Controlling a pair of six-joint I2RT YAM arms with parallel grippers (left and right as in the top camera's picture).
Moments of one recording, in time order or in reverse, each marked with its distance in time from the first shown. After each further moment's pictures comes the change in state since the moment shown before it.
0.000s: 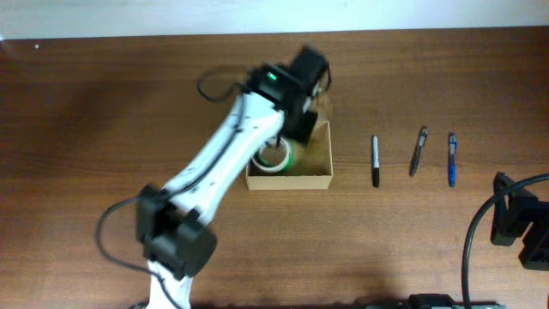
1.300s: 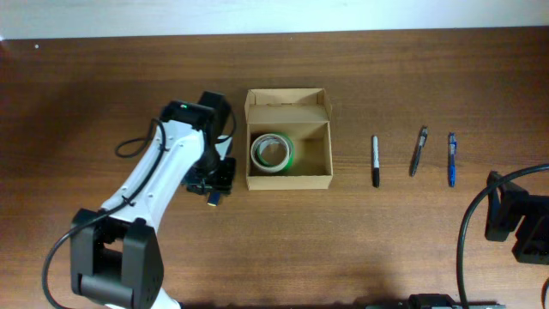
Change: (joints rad) left arm 0.307 -0.274 -0.739 -0.010 0.125 0.045; right arm 0.001 0.000 -0.050 0.000 0.002 0.000
